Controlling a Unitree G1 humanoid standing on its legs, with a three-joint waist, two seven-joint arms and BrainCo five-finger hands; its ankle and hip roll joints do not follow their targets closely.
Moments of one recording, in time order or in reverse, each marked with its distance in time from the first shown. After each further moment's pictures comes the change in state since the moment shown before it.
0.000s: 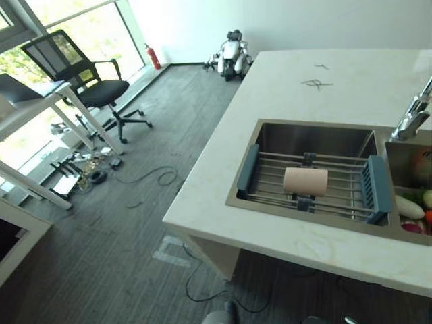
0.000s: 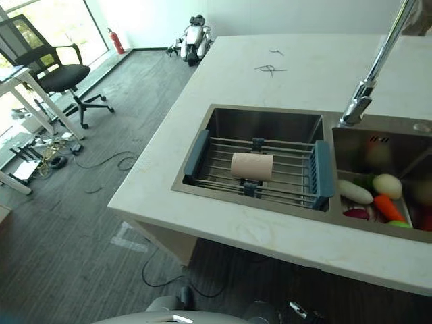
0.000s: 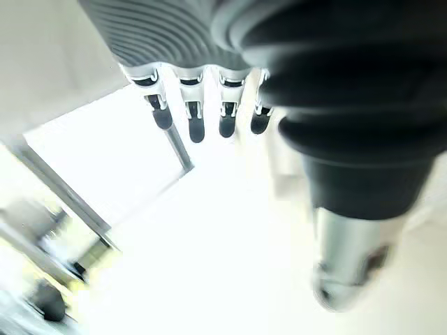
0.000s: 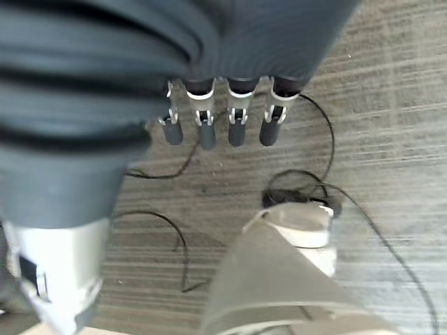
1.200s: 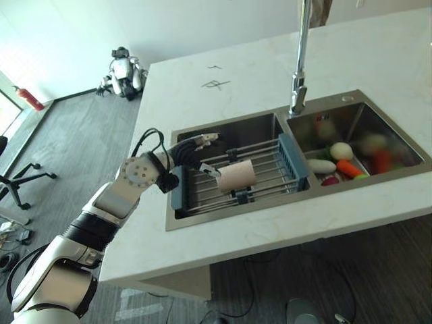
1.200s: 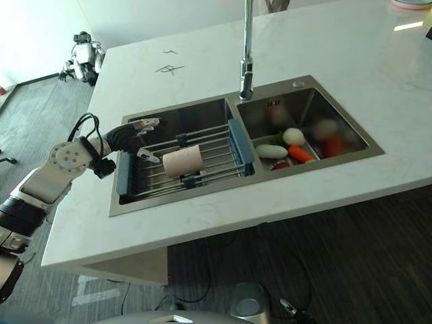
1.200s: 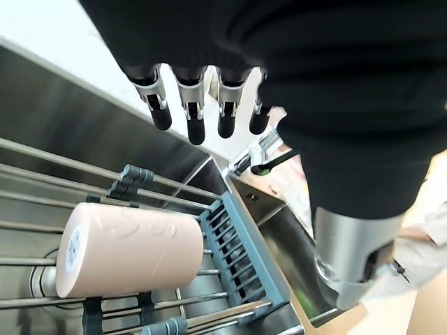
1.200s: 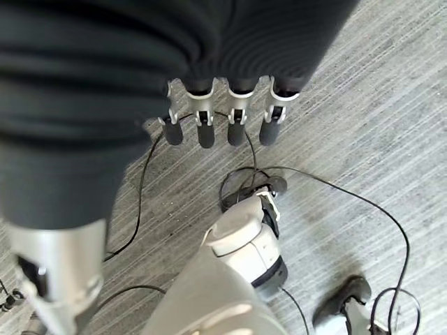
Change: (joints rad) left arm -0.534 -0.212 -0.818 -0.116 0.296 0.349 -0.469; right arm -0.020 0.049 -0.009 0.013 0.069 0.029 -0.024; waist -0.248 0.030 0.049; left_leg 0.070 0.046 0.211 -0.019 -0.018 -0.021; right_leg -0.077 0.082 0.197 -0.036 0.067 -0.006
